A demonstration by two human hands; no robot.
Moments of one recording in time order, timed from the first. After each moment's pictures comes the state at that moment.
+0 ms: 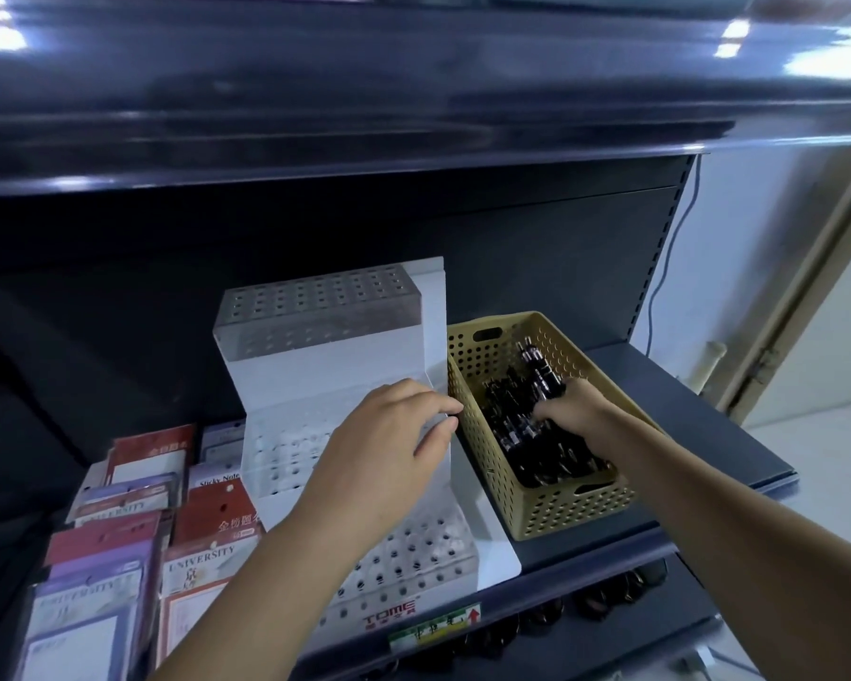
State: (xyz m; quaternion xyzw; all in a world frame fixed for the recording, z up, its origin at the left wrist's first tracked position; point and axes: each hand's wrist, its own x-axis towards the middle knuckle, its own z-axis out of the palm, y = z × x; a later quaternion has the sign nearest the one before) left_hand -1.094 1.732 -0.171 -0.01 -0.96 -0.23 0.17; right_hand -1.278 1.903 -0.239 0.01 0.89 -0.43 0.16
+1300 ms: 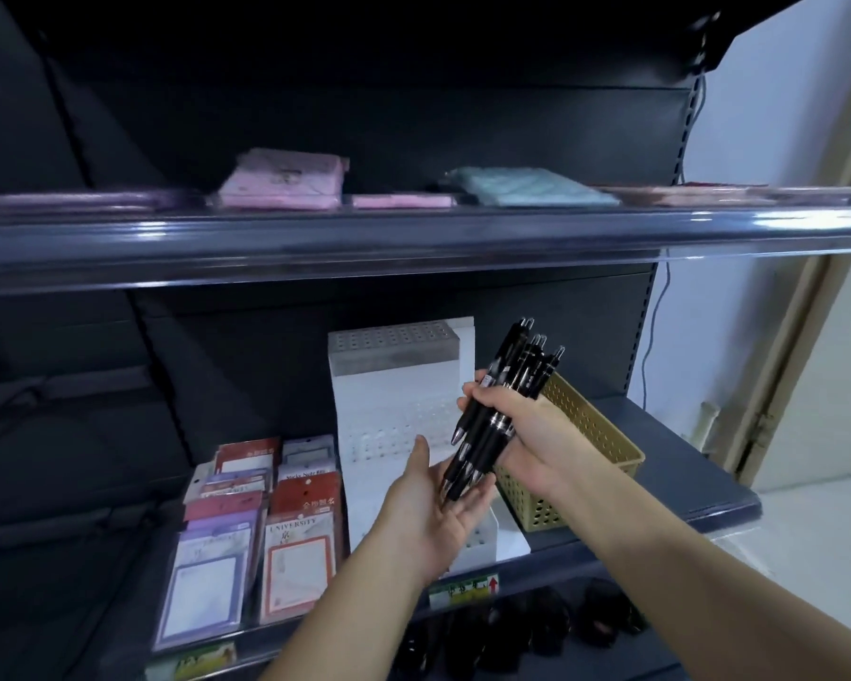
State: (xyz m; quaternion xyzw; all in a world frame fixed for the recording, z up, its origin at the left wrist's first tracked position) left_hand -0.997 1.775 -0.157 0.24 -0.35 -0.91 0.02; right_hand -1.078 1.865 -0.125 -0.10 0.45 -0.85 0.27
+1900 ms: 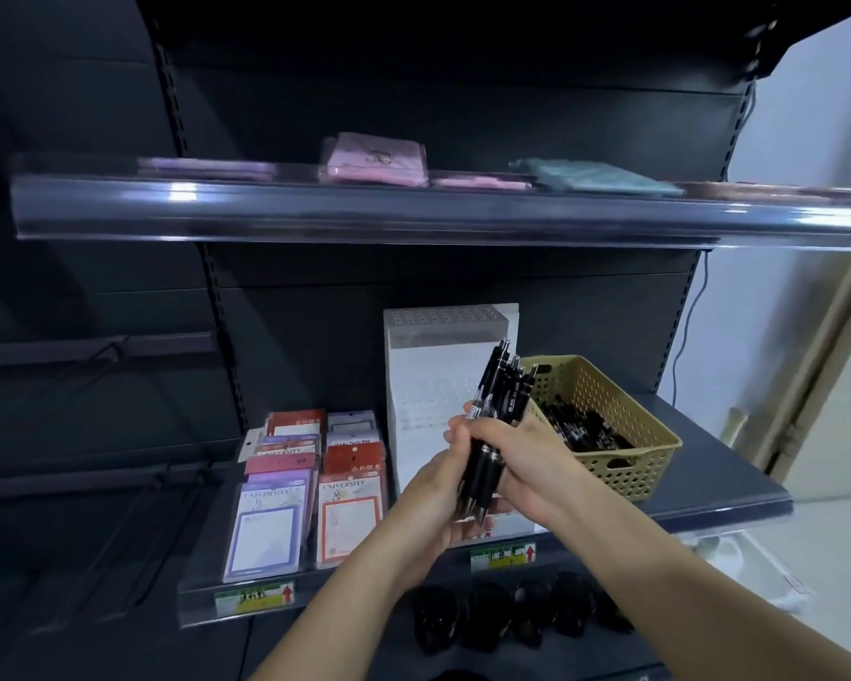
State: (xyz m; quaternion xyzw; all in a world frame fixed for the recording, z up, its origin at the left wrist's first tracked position) left_hand -0.929 1.740 -0.177 0.07 -0.64 -0.76 0.01; right_hand -1.003 1.829 -0.149 -0.15 0.58 -0.75 0.26
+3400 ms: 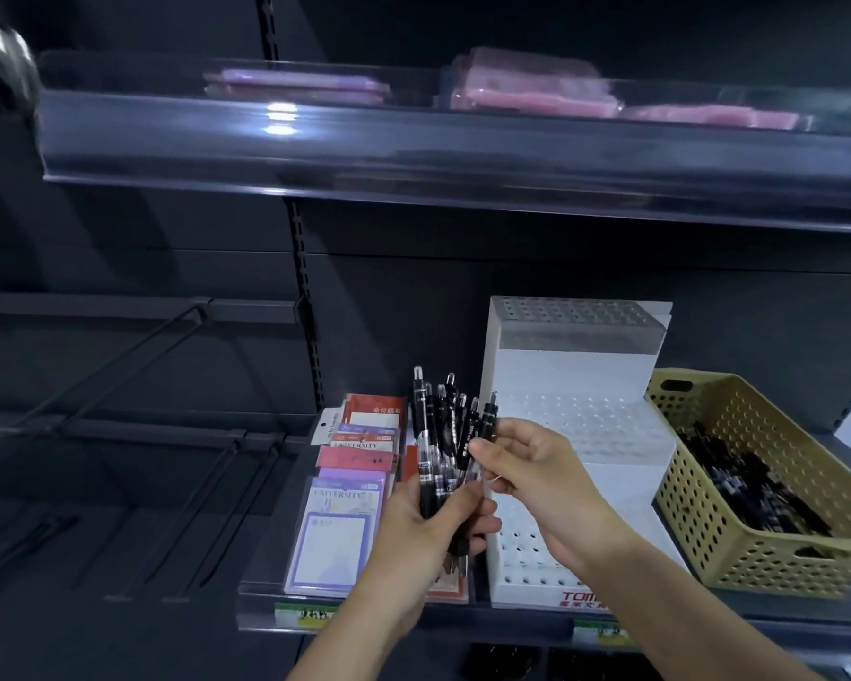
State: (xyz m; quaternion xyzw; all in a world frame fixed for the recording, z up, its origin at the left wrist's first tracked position) left_hand -0.941 1.646 -0.219 0.24 -0.57 -0.76 0.20; right_hand -1.036 1.728 -0.185 -0.25 0.64 -0.68 0.26
